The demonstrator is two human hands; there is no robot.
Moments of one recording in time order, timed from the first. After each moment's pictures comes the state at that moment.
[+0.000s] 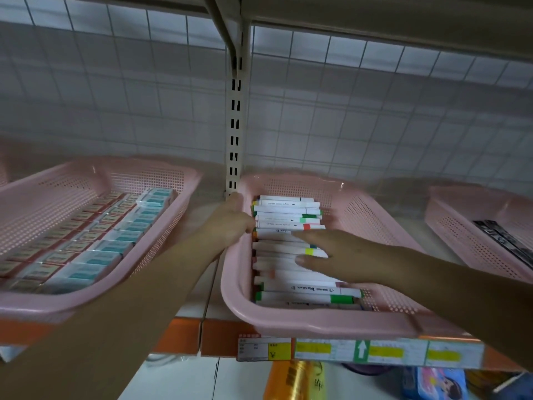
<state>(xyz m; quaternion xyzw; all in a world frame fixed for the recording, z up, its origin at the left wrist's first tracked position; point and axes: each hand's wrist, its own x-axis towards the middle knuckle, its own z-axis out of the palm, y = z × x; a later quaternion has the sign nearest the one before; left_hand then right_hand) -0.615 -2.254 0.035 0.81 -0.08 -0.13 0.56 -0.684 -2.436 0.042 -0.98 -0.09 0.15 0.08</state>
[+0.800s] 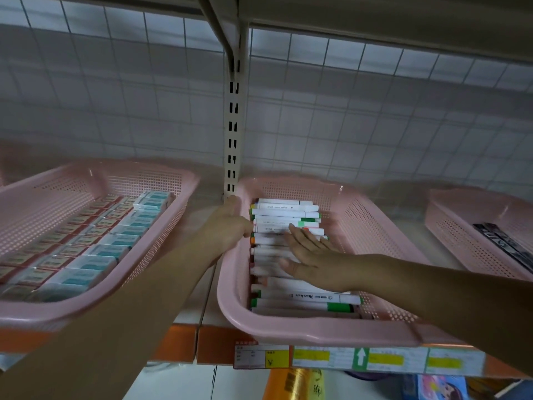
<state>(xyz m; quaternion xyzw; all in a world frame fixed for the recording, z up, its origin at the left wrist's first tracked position) -0.612 -2.255 0.033 0.81 -0.07 -0.13 0.56 -0.665 -2.431 0.014 -0.97 -0.10 0.21 0.04</state>
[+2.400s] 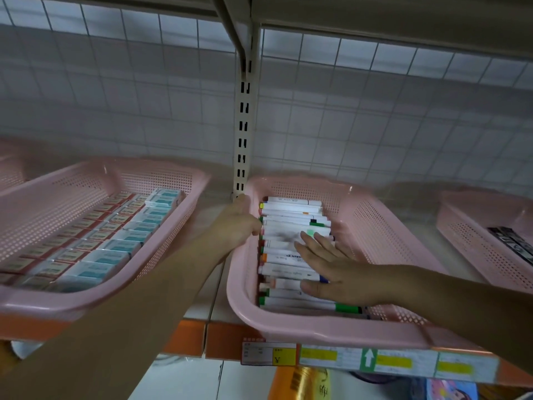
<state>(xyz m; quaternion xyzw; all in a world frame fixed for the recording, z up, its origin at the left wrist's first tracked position) -0.617 -2.253 0.038 0.80 -0.06 -0.14 0.58 -0.683 -2.446 0.016 -0.96 -0.15 0.22 0.01</state>
